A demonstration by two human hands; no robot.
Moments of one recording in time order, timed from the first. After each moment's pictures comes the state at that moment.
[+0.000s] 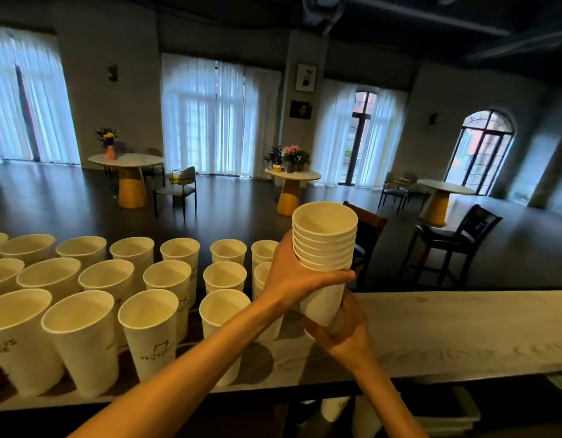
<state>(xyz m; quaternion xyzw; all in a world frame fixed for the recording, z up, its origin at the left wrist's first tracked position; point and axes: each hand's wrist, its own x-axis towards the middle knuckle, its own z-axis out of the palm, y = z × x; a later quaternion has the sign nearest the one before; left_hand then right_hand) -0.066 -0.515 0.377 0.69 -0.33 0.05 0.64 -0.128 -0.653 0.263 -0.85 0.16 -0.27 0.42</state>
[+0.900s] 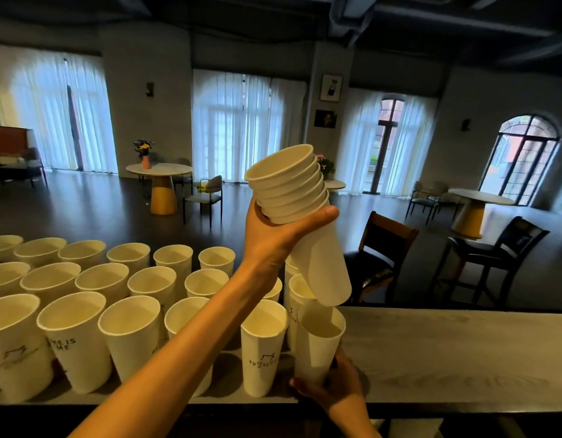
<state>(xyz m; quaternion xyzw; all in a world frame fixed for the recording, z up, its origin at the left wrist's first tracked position) -0.048 -0.436 0.445 0.54 -0.25 0.10 0.80 -0.109 -0.587 0.208 -0.83 0.17 -0.11 0.53</state>
